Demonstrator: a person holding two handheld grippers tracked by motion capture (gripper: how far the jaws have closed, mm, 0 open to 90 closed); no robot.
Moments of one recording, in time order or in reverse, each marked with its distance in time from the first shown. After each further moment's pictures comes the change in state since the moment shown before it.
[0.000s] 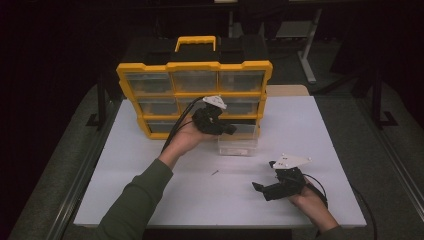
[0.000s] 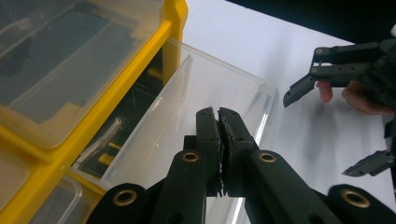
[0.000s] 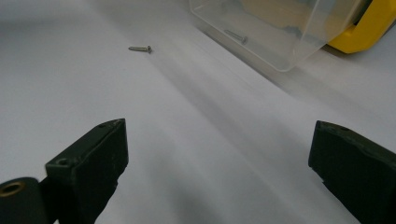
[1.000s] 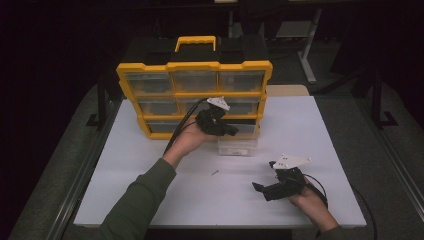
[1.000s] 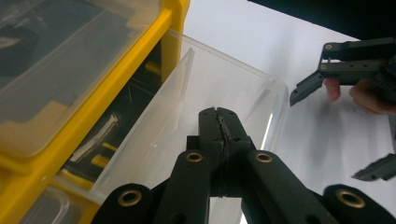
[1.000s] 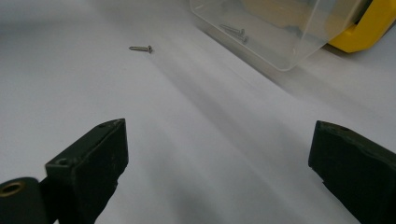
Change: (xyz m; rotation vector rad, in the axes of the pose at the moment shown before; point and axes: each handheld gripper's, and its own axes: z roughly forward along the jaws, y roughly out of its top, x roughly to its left) left arm 0.002 -0.001 0.005 0.016 -0.006 -0.008; right arm 0.000 0.000 0.000 0.001 0.002 0.004
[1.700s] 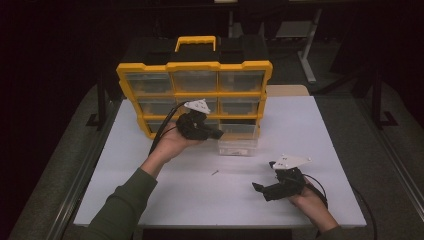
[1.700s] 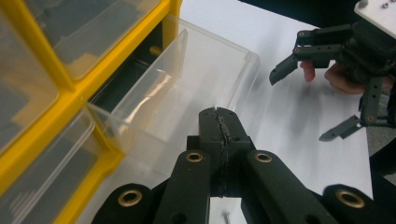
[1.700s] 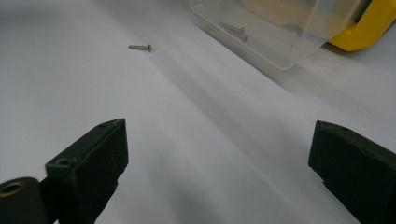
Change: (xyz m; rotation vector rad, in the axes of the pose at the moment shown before) left arm -0.013 -0.030 -0.048 -0.042 0.020 -0.010; right arm 0.000 0.000 0.001 0.002 -0.004 -0.001
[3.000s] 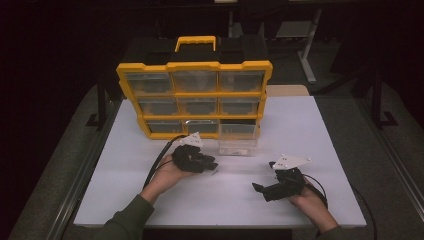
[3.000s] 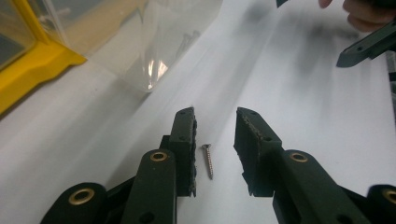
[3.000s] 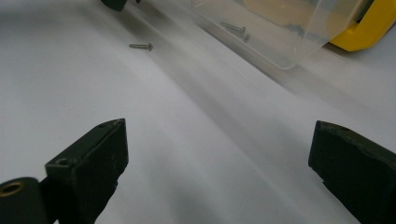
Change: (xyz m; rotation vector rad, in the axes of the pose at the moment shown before) left arm -0.023 -0.086 0.037 0.026 0.002 -0.063; right arm 0.000 0.000 0.000 0.000 0.002 -0.006
